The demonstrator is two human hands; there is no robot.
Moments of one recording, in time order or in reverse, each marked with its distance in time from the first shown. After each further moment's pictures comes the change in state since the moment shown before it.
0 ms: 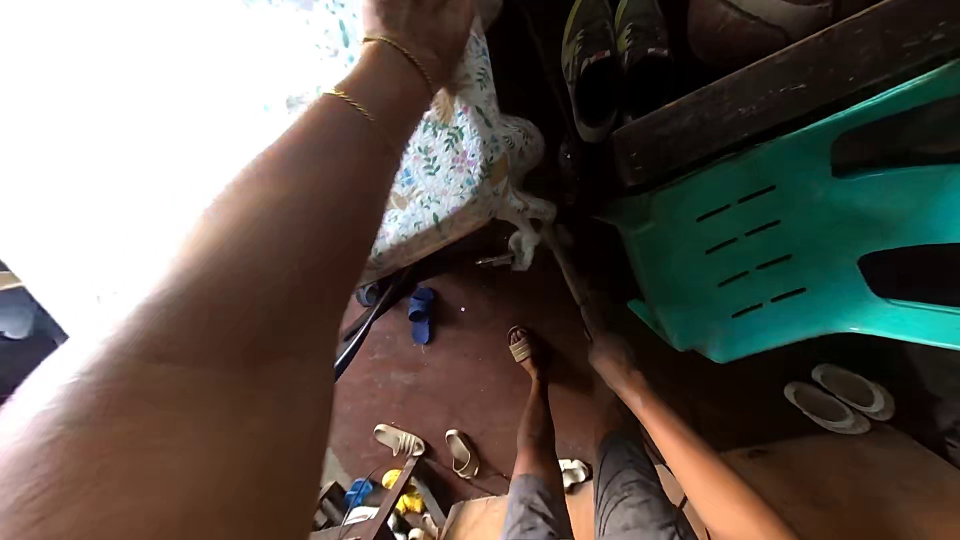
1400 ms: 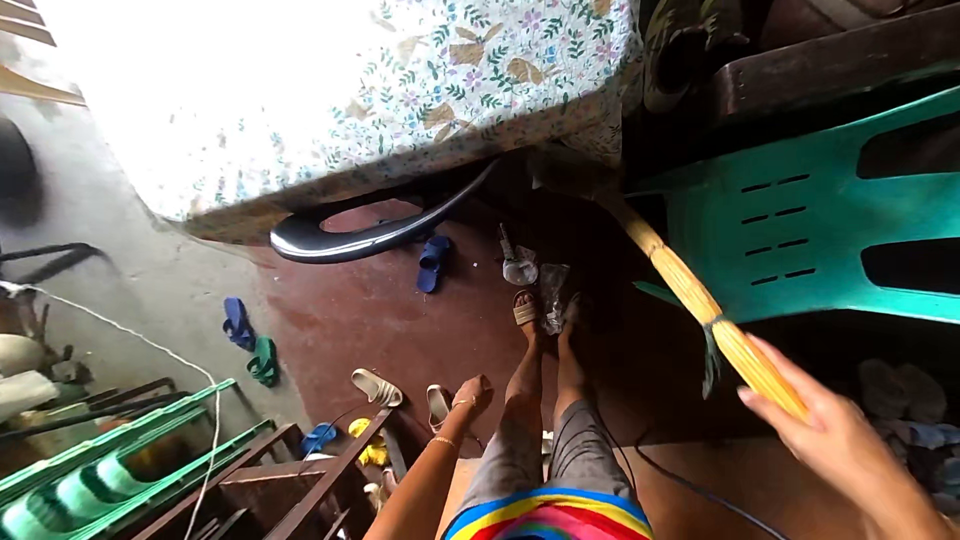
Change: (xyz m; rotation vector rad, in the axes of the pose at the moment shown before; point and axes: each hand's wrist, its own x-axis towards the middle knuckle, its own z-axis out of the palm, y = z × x) left_hand -0.617 0.127 0.294 -0.930 -1.176 -0.501; right_hand -0.276 0.078 -0.055 0.227 0.307 -0.249
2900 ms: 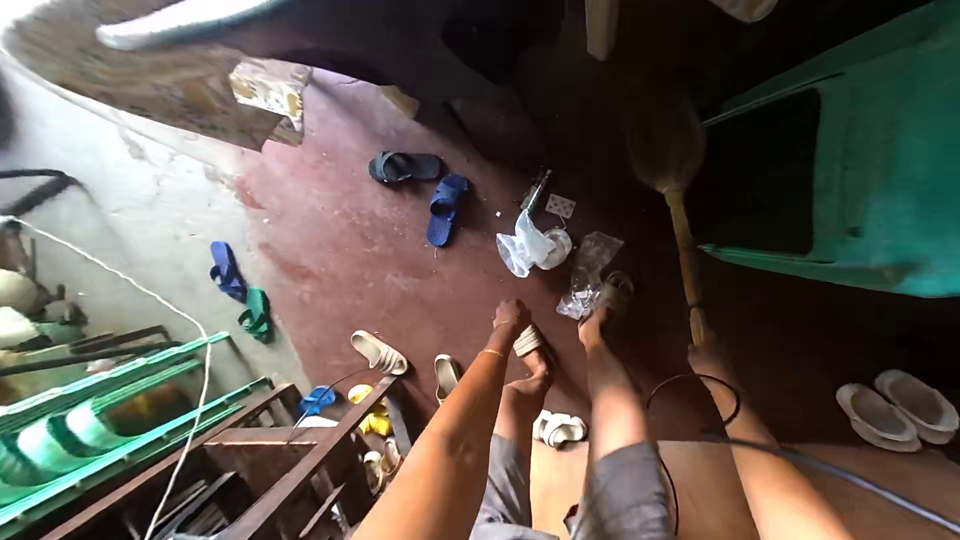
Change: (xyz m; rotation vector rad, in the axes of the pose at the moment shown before) left_hand 0.210 -0.011 0.012 -0.177 0.212 0.026; right_hand 0.172 0.206 0.352 -0.330 -0.095 0.509
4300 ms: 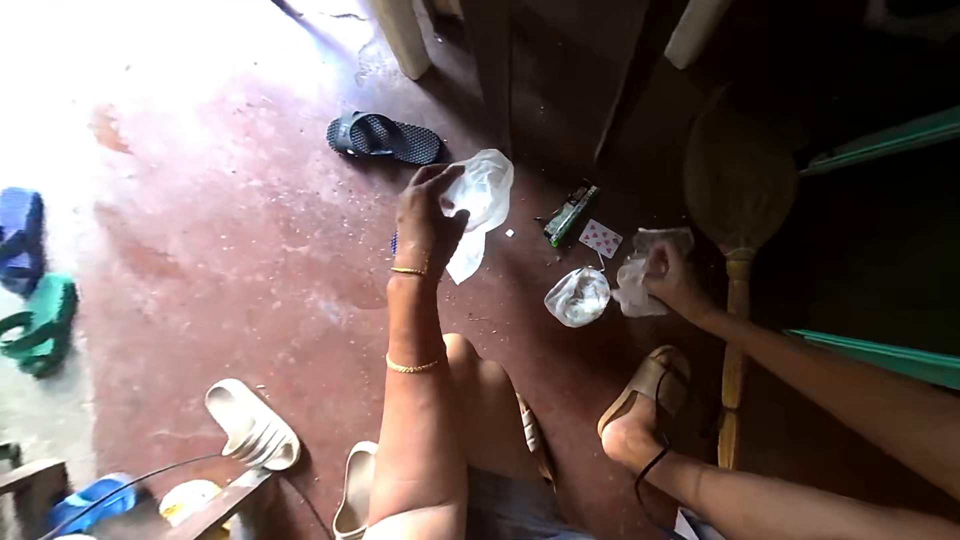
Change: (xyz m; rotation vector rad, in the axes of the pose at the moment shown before) left_hand 0.156 -0.071 -0.163 -0.289 0.938 0.668; right_hand 0.185 -0.269 0.067 0.081 0.237 -0.963
